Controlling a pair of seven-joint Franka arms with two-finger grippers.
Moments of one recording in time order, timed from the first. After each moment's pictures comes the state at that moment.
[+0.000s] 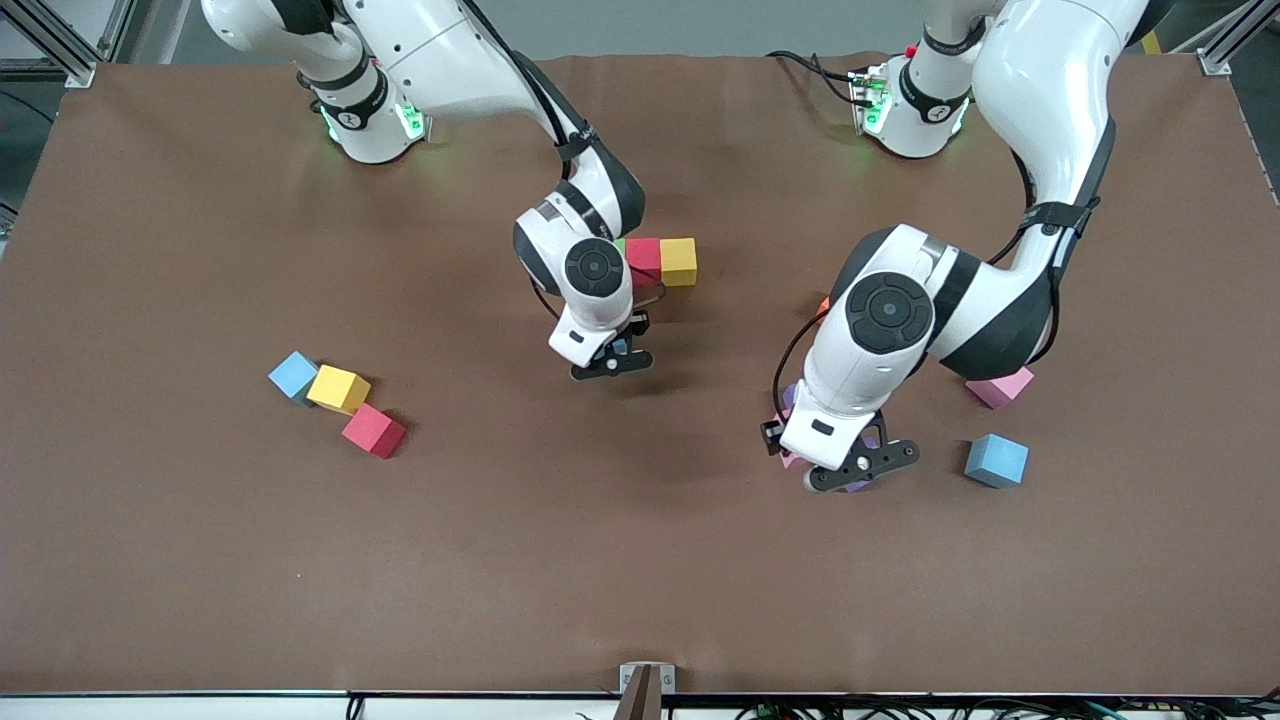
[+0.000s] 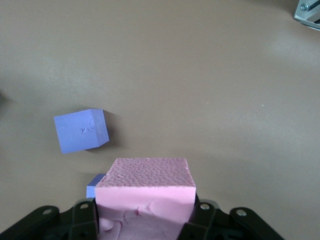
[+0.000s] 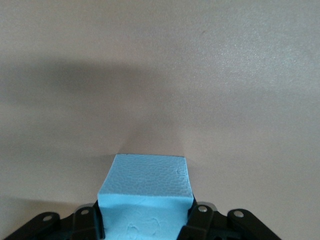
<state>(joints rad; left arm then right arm) -0.17 0.63 -0.41 -1.36 0.32 2.02 -0.90 0.84 0.69 -0.09 -1.65 0.16 2.23 0.49</state>
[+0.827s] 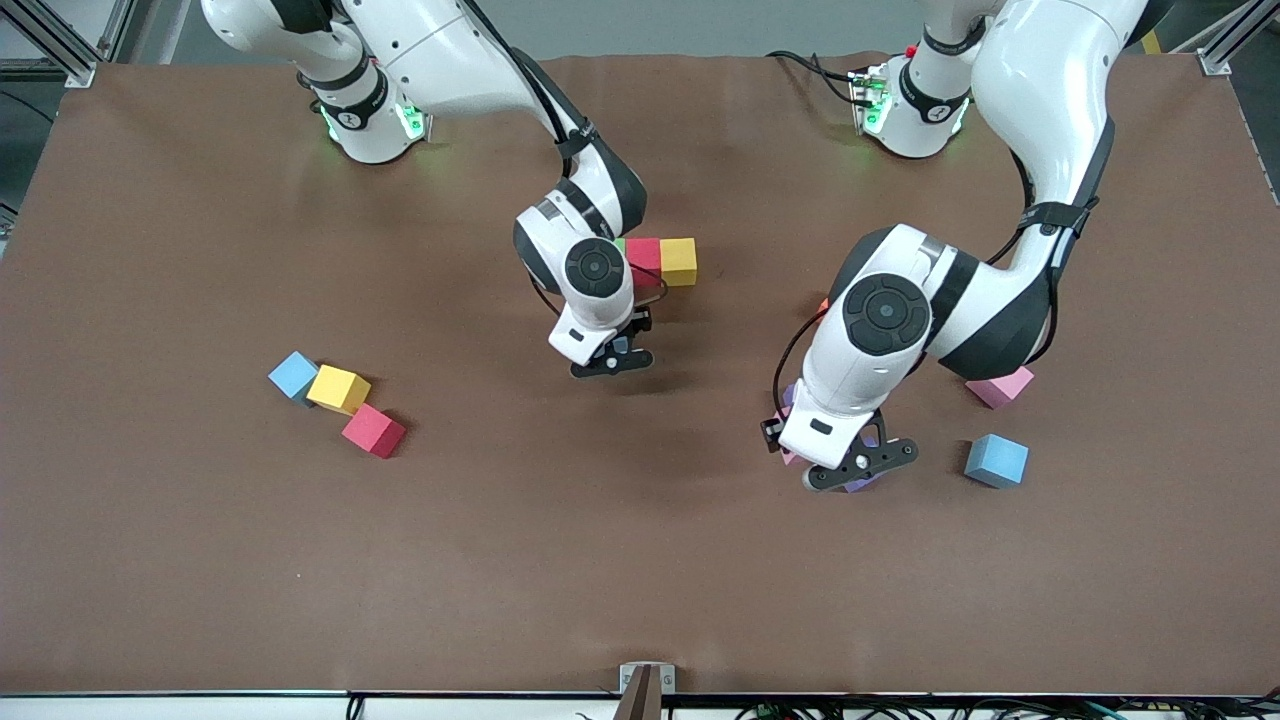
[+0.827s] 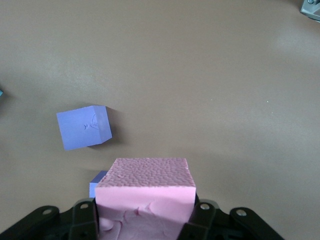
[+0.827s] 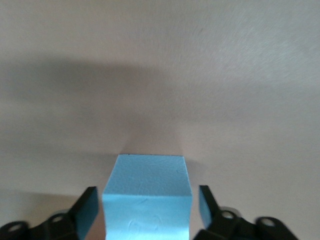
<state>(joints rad) -0.17 0.63 -0.41 -1.36 0.32 2.00 -0.90 0.83 0.69 -0.09 -1.59 0.17 2.13 0.50</state>
